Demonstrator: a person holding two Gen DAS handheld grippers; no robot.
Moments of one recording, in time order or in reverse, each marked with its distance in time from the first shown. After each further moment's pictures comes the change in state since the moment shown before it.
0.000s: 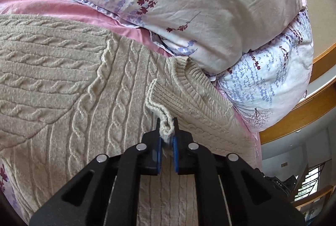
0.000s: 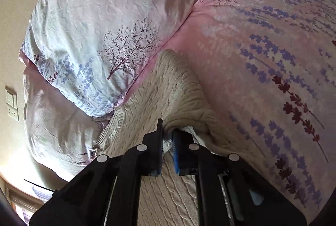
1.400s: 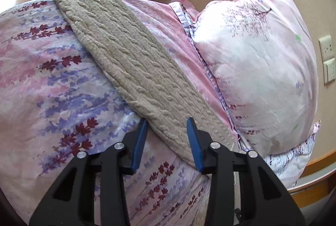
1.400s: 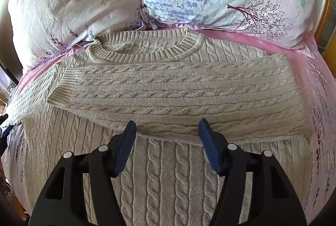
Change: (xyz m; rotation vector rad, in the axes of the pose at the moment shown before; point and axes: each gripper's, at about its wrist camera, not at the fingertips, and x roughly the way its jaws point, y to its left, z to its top) left arm -0.202 0.217 0.006 -0.523 -0.329 0.150; right arm 0.055 0.139 -0.115 -0.843 0.230 -0.284
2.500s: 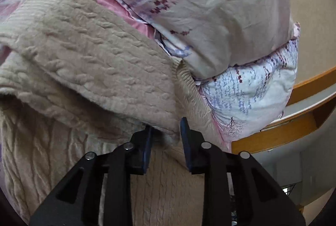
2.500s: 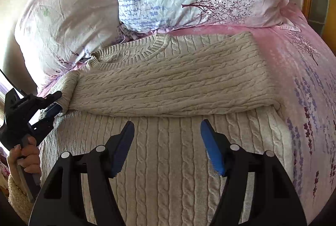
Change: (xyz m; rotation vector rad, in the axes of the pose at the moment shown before) left arm 0.112 -0.164 -0.170 0.280 0.367 -0.283; right arm -0.037 -0.063 -0.019 0.144 -0.038 0.114
